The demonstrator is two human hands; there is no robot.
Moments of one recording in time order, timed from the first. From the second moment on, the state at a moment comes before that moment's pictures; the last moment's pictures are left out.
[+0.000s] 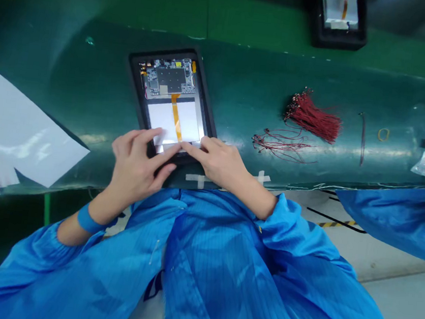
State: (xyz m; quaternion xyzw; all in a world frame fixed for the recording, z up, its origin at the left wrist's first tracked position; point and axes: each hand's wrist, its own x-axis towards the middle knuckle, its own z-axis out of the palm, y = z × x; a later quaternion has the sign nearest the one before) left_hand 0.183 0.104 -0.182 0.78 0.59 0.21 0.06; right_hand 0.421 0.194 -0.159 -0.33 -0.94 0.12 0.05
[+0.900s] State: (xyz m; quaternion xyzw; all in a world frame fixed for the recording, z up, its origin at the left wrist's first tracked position) left_hand 0.193 0.114 -0.155 0.79 0.52 0.33 0.02; right_hand 0.515 0.235 -0.160 -0.51 -0.85 0.07 0.09
